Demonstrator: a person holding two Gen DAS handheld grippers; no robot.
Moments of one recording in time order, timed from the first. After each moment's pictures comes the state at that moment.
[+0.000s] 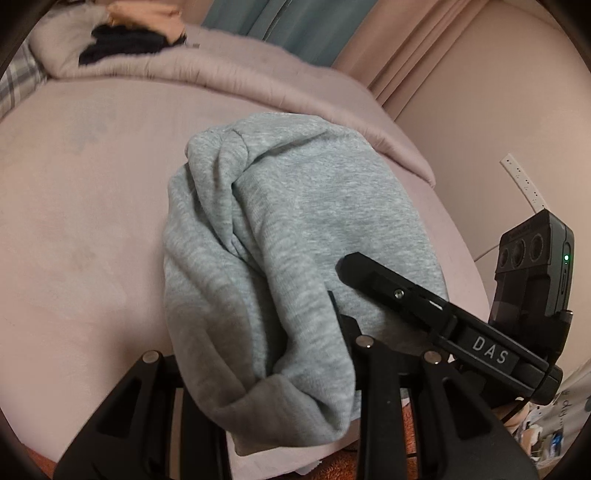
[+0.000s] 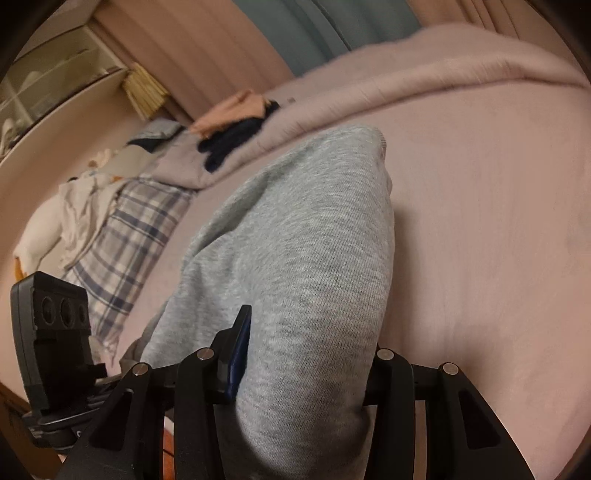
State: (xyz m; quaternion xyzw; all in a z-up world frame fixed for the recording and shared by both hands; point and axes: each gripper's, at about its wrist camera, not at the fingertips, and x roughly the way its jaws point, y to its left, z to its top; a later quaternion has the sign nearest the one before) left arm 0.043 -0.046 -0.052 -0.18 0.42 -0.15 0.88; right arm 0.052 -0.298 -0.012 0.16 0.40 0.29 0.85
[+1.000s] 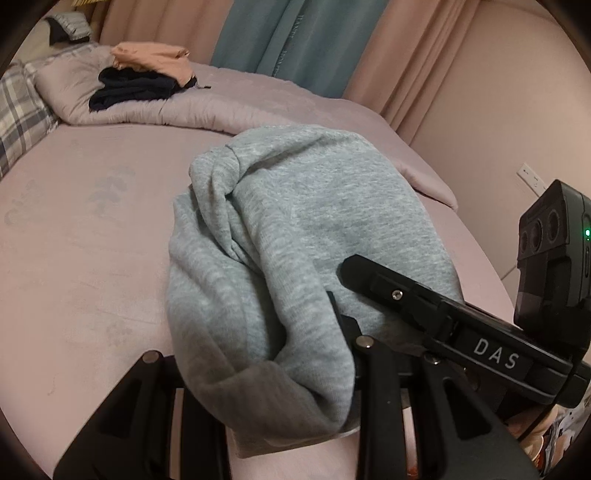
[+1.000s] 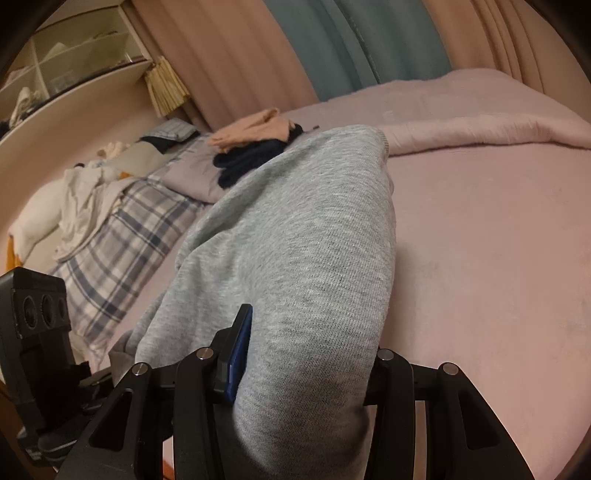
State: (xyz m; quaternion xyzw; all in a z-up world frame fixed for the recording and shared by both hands) left arm 0.067 -0.016 -0.051 -0.15 0.37 -0.10 0.91; right arm 0.093 -0.254 0.000 0.11 0.38 0.29 0.87
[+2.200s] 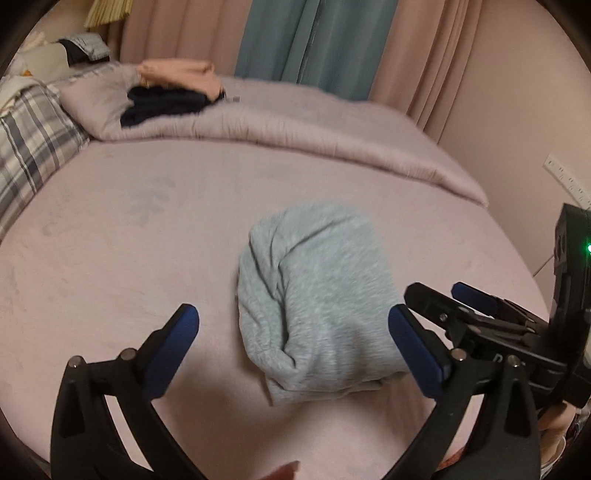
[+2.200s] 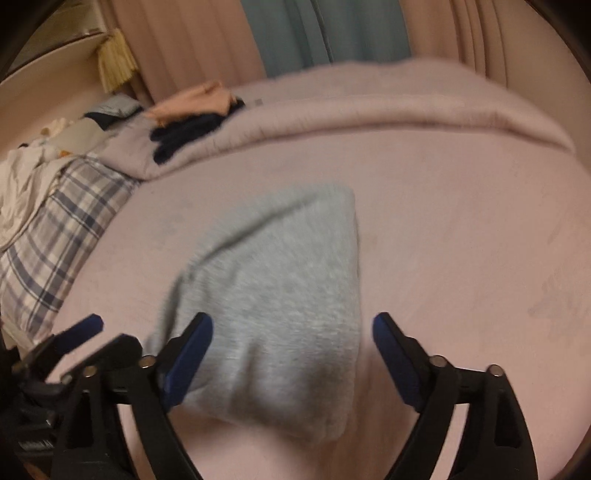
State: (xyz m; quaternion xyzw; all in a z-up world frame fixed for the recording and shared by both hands) left arm 0.043 0.005 -0.021 -0.11 0.36 -0.04 0.93; right arm 0.063 -0.282 0.010 0.04 0.39 0.19 0.90
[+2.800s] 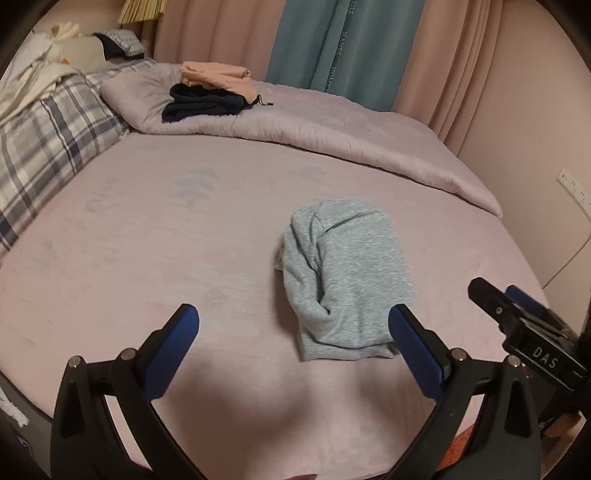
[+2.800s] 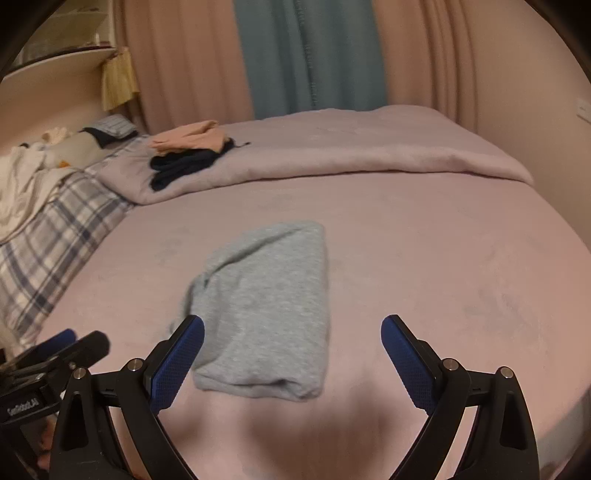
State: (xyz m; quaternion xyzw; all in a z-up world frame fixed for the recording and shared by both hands) left arm -0.007 0.015 -0.018 -0.11 0.36 0.02 0.93; right arm 0.009 -0.281 0.037 0.02 0.33 0.12 0.94
